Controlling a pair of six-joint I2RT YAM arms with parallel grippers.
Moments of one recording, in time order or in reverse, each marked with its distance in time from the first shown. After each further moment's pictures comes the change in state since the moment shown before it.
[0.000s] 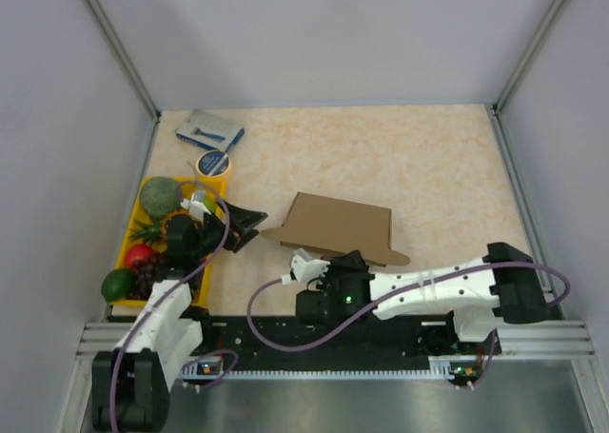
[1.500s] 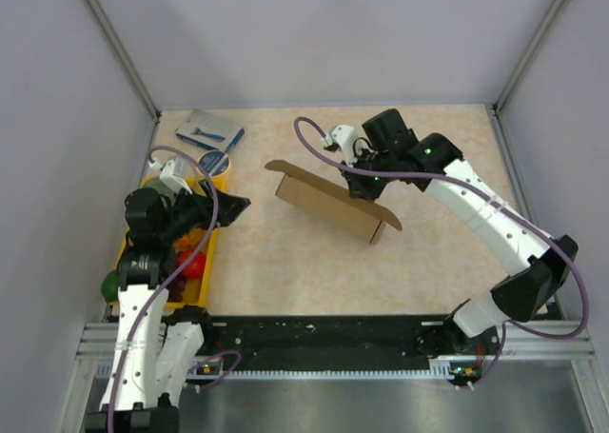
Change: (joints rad) left arm 0.084 -0.230 0.548 -0.745 -0.045 0.608; right arm -0.907 -0.087 0.467 0.038 -1.402 -0.516
